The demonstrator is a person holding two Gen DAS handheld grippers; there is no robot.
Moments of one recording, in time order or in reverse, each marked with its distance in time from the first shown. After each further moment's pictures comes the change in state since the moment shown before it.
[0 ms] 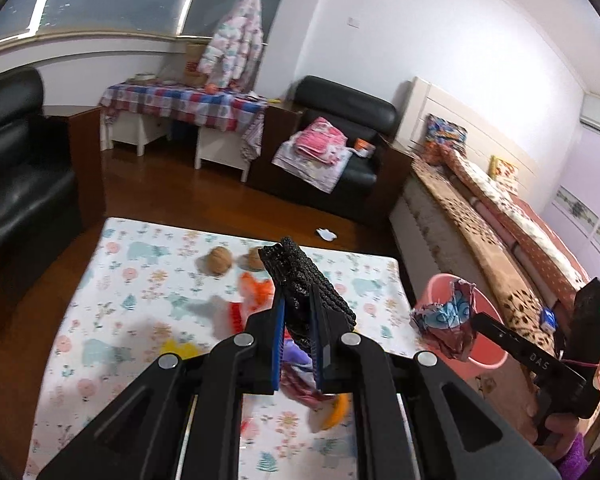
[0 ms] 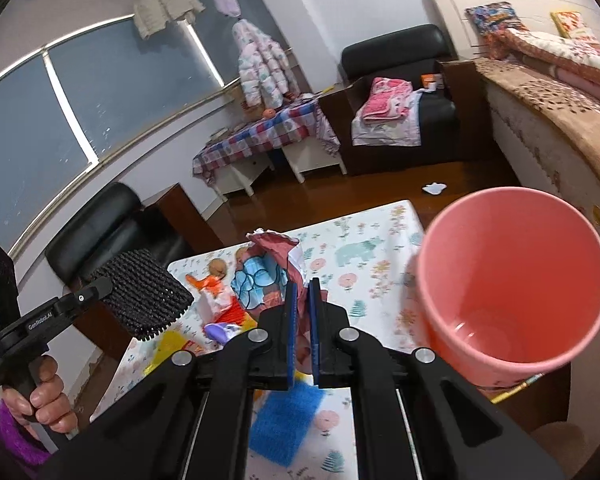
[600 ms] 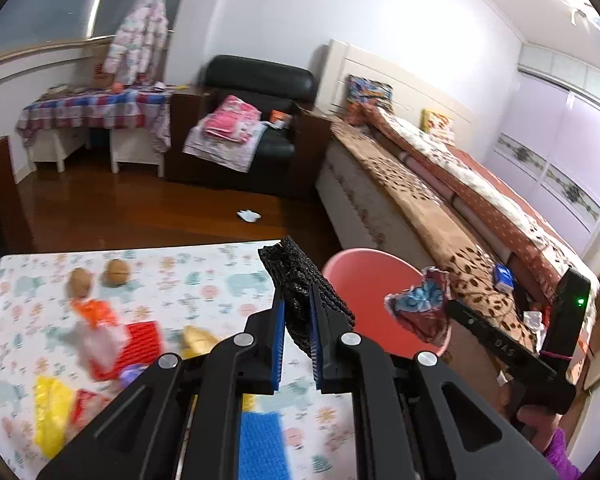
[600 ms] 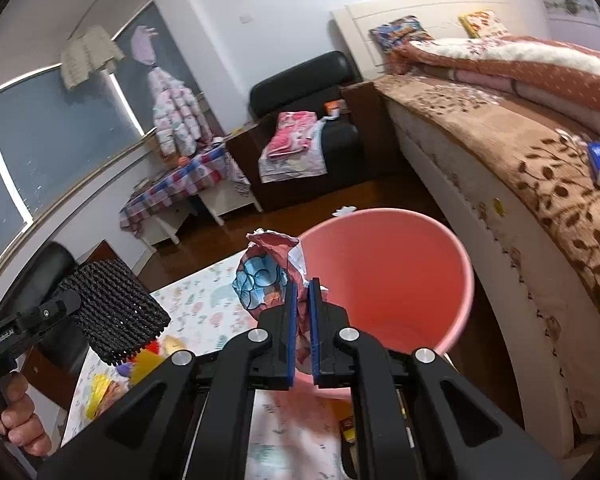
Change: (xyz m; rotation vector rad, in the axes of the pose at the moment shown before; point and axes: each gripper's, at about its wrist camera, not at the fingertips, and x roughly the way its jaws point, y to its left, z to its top) left arm 0.068 -0.135 0.007 0.178 0.100 -0.216; right arm -0.042 -0.109 0.006 0.150 -0.129 -0.251
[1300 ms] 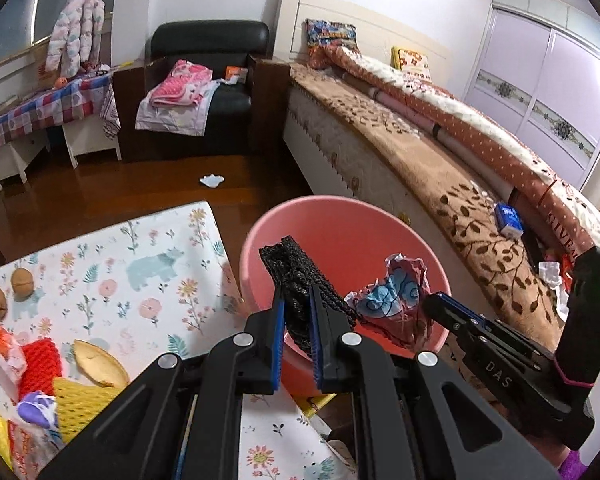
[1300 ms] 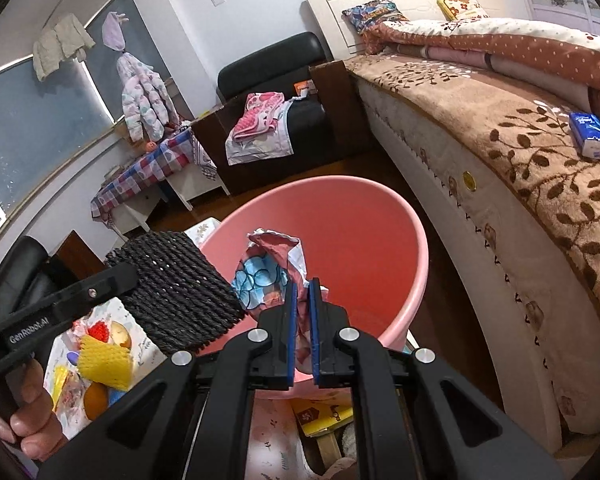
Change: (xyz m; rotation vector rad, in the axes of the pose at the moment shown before) left arm 0.126 -0.073 -0.017 0.135 0.178 -0.037; right arm 0.030 -0.034 -0.019 0.004 0.063 -0.087
